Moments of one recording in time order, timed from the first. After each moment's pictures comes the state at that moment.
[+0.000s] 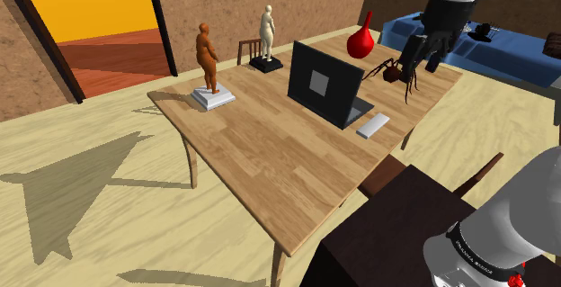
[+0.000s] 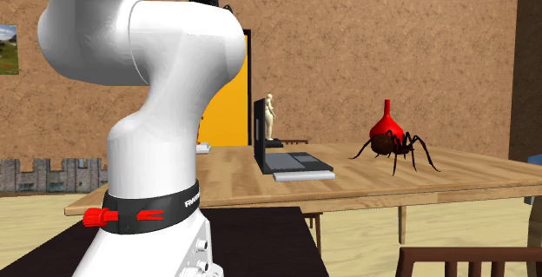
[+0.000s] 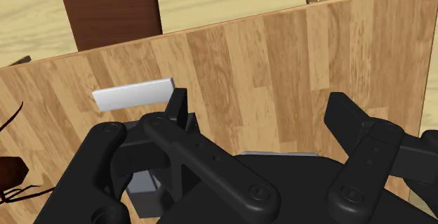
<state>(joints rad) -0.01 -0.78 0.03 -2.41 -0.07 1.62 0.14</state>
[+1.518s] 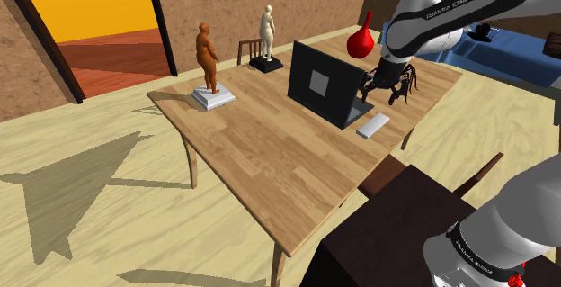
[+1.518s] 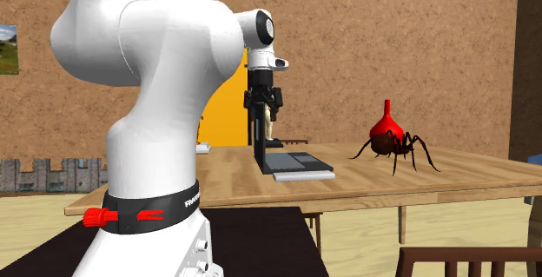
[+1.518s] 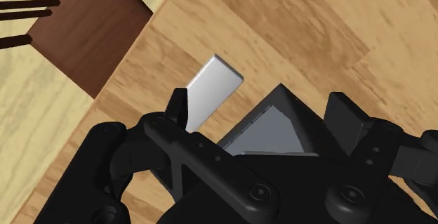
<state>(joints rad) -0.24 -0.17 -0.10 -2.43 -0.06 2.26 0.48</state>
